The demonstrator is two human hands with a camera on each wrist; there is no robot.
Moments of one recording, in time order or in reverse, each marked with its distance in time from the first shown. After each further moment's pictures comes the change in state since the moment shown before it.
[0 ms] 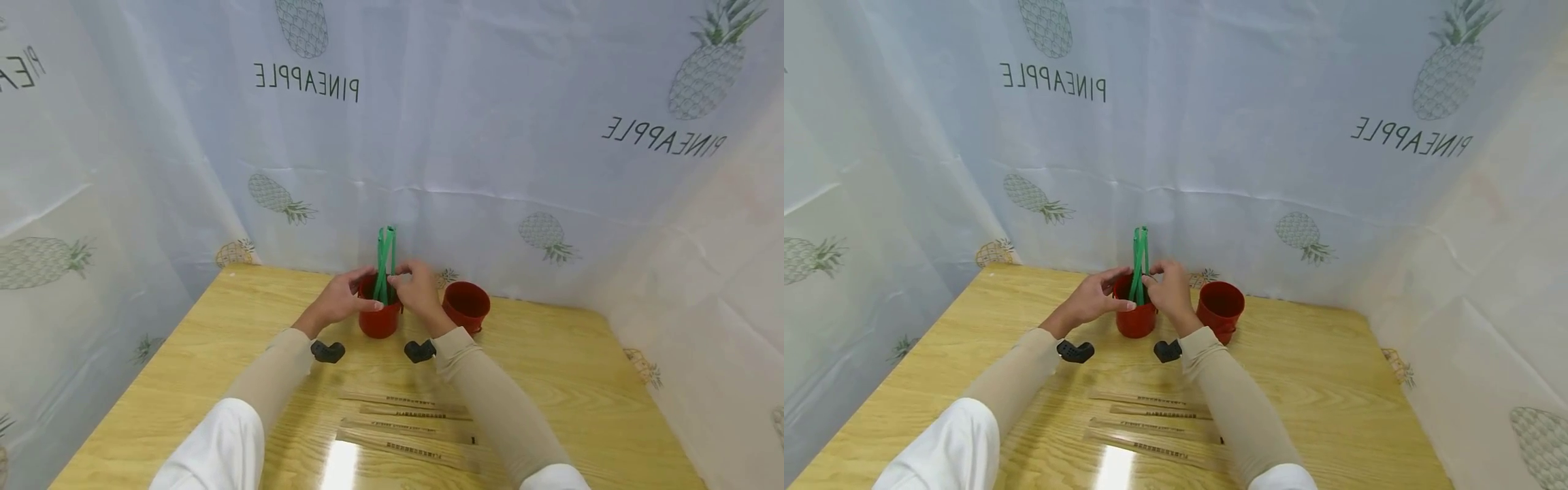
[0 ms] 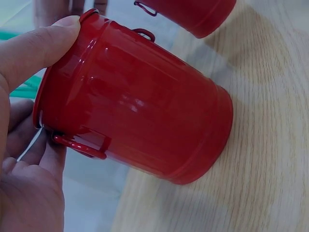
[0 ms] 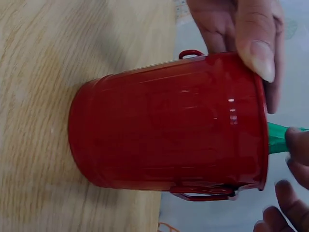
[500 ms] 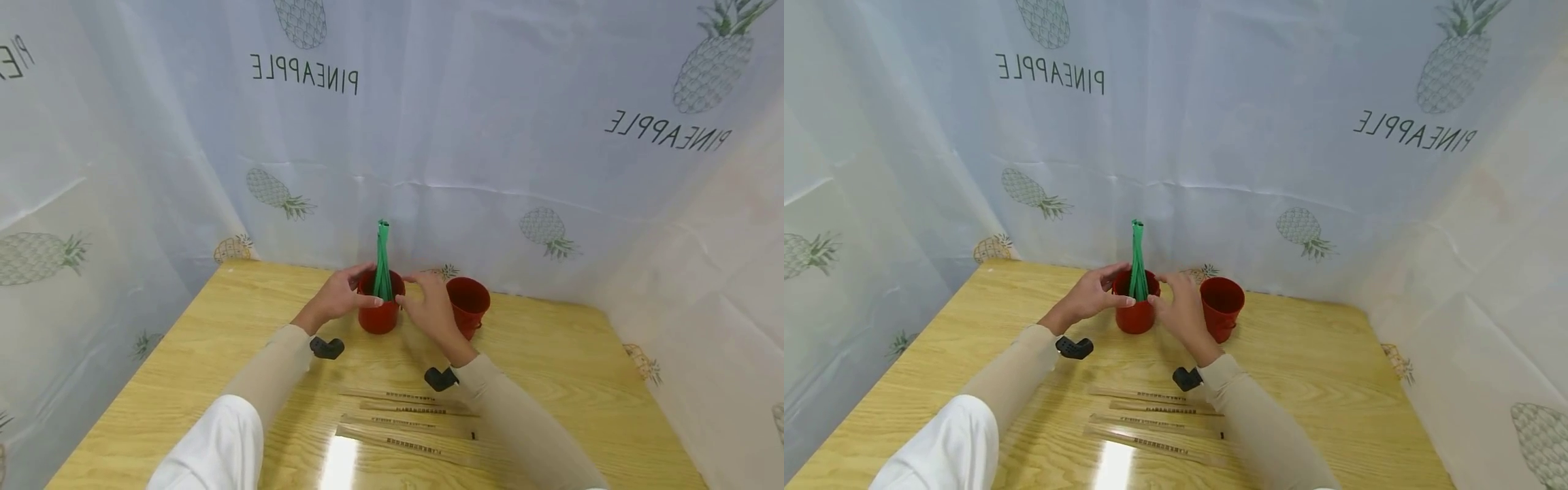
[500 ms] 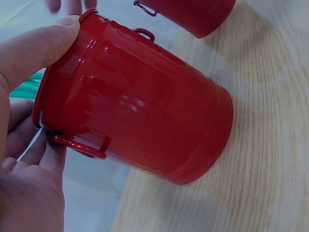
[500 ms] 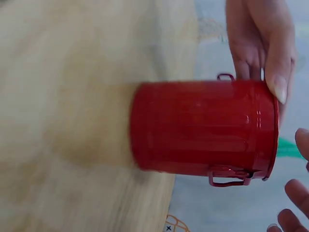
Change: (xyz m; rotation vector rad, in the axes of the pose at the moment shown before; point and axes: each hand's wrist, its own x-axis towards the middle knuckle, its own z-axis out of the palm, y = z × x) left_hand 0.000 0.002 -0.001 0.004 -0.001 -0.004; right_hand -0.041 0.020 -0.018 -0.136 -0.001 -0.159
